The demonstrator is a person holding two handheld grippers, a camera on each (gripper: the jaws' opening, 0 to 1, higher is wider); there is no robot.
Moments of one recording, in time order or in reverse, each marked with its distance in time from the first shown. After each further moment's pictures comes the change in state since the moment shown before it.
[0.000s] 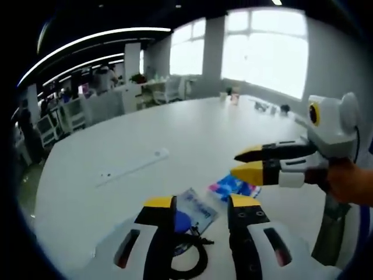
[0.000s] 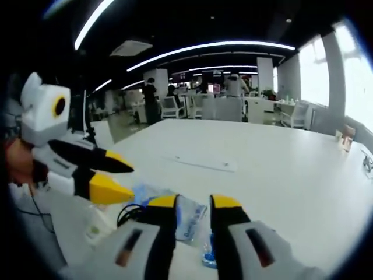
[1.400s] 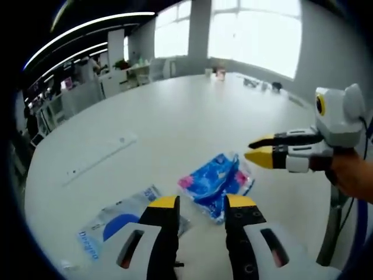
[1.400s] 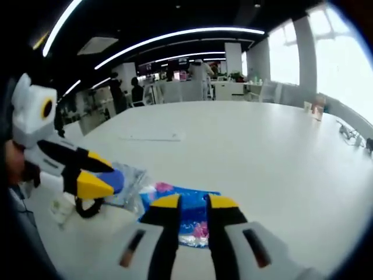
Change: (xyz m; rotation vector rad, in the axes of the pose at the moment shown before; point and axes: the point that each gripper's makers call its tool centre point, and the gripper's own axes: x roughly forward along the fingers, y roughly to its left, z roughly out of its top) left arm 0.091 -0.062 -0.028 0.061 0.143 -0.071; right arm -0.033 -0.115 -0.076 0.116 0.080 -0.209
